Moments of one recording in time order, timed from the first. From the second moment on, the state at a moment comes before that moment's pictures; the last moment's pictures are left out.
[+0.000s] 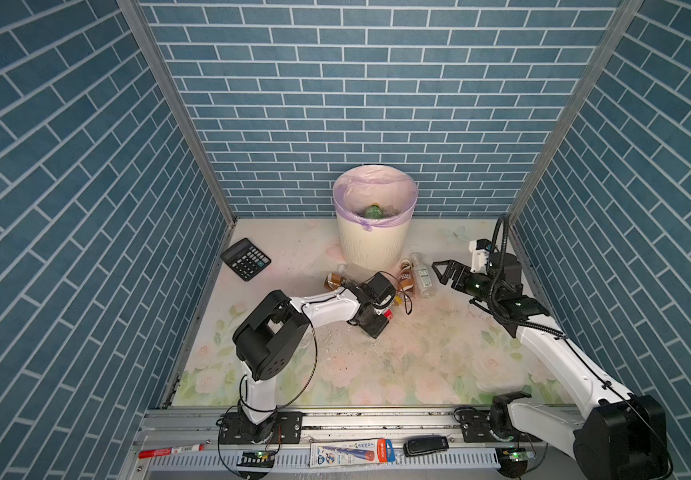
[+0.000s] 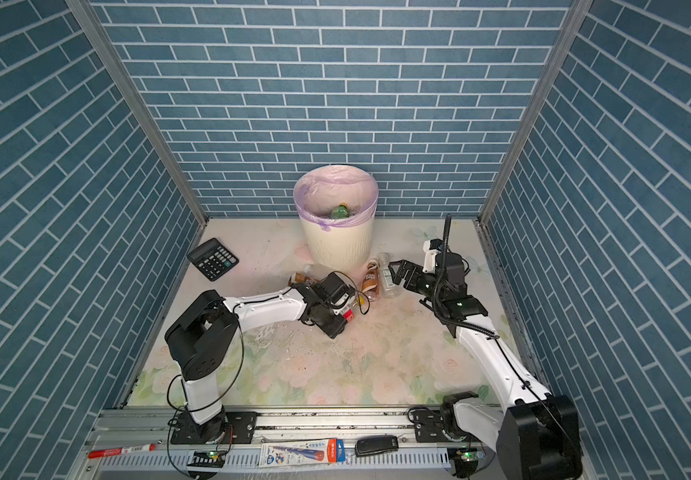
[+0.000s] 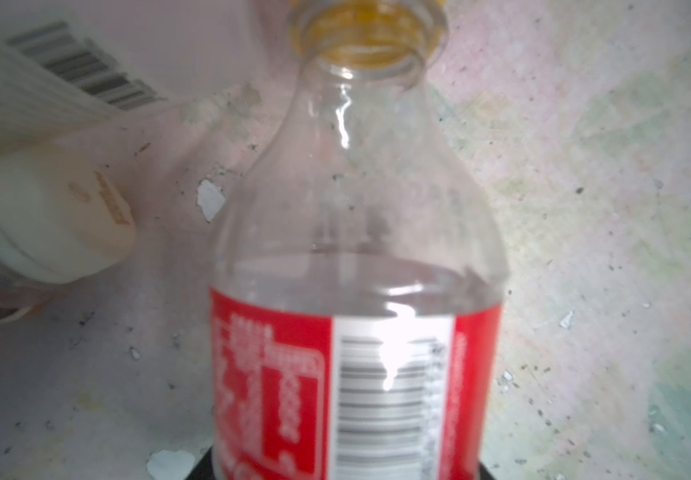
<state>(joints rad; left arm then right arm) -0.83 1.87 1.20 -0.57 0.04 -0.08 0.25 1.11 0.77 -0.14 -0.34 0.57</state>
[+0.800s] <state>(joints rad) -0.83 1.74 1.20 -0.58 0.00 -0.07 0.28 1.15 0.66 -0.13 -0.56 0.57</state>
